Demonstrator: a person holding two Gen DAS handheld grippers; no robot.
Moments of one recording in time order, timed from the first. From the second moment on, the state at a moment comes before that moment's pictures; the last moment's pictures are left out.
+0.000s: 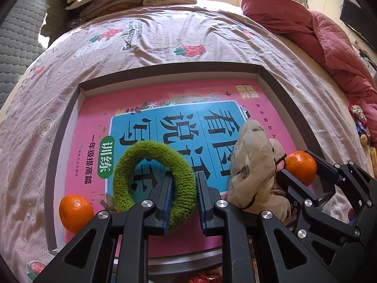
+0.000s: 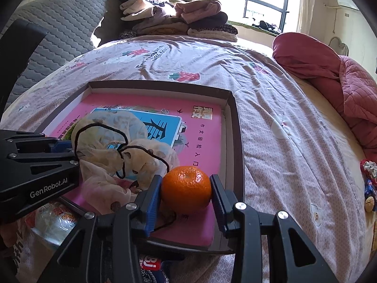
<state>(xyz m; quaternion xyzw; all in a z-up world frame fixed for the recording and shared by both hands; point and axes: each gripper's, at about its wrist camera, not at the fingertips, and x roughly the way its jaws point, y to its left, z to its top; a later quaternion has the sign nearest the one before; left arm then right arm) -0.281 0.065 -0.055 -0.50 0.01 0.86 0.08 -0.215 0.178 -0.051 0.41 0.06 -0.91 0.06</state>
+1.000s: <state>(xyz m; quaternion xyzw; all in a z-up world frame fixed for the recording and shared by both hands) -0.263 0.051 -0.023 -0.49 -0.02 0.87 0.11 -0.196 0.189 -0.023 0.40 0.06 -0.91 0.06</state>
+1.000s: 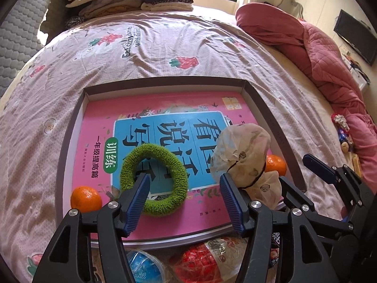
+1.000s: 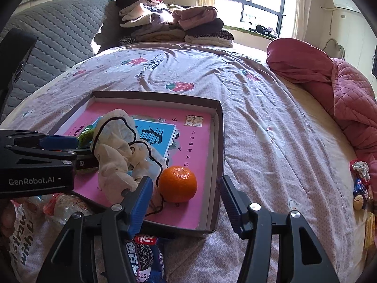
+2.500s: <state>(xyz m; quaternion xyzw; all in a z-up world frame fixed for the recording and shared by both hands) -0.187 0.013 0.084 -0.39 -0.02 0.91 0.10 -0.136 0.158 0.090 0.29 0.07 -0.95 0.09</state>
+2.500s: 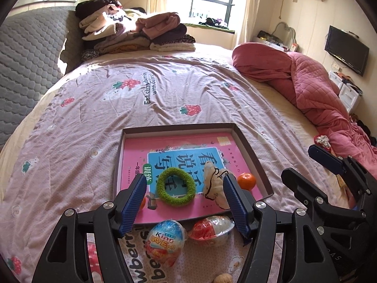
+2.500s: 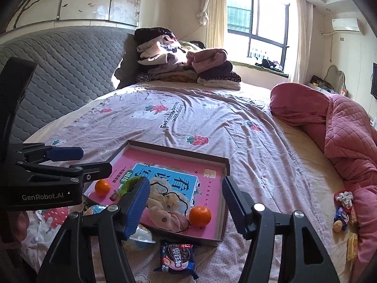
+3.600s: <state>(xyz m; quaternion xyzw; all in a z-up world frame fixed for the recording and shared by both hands) -0.148 0.011 0.086 -0.36 0.00 0.93 0.12 -0.109 0.143 0.097 0.27 0.08 -0.95 0.12</state>
